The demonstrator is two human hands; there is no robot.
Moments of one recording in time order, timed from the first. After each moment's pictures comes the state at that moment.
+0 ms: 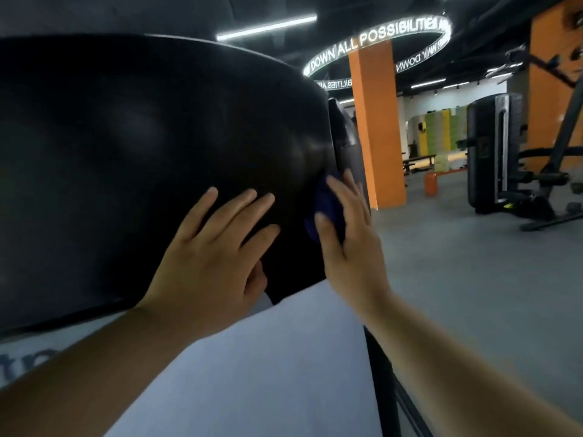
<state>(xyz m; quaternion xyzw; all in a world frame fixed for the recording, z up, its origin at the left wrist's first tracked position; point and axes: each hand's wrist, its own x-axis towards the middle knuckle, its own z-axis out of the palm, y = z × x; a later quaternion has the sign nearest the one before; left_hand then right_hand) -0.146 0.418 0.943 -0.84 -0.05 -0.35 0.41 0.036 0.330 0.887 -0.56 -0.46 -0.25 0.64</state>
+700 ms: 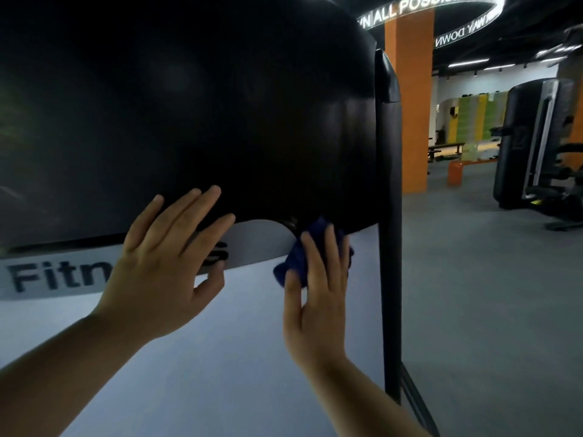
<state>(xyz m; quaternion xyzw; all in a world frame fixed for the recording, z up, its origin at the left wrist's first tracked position) -0.232 0.452 0.885 -0.82 -0.12 -0.40 0.39 -0.070 0.361 0.783 -0.57 -0.43 -0.24 0.66</state>
